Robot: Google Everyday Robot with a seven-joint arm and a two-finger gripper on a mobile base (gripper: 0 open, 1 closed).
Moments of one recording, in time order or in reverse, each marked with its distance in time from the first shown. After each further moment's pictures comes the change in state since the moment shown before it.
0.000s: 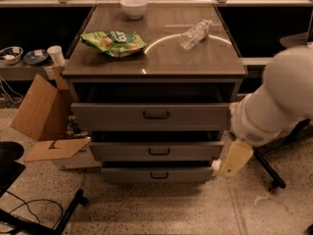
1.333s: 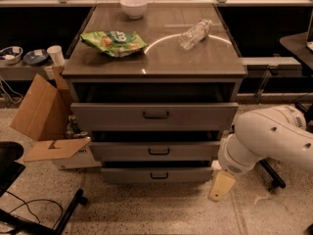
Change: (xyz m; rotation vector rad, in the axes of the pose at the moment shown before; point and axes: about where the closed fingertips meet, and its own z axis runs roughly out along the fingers) arm 0.044 0.034 0.144 -0.088 0.053 0.073
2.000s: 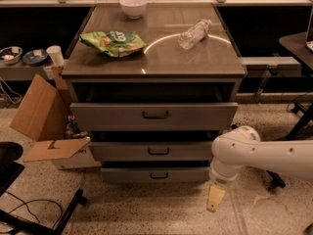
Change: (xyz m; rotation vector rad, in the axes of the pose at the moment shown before) arm 0.047 -0.008 0.146 -0.109 0.180 -0.011
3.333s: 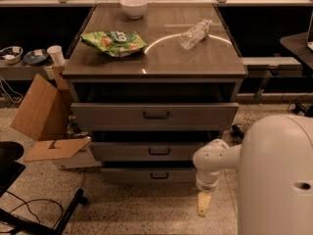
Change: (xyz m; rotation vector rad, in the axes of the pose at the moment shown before) arm -0.011 -0.017 0.140 -0.085 0.096 -0.084
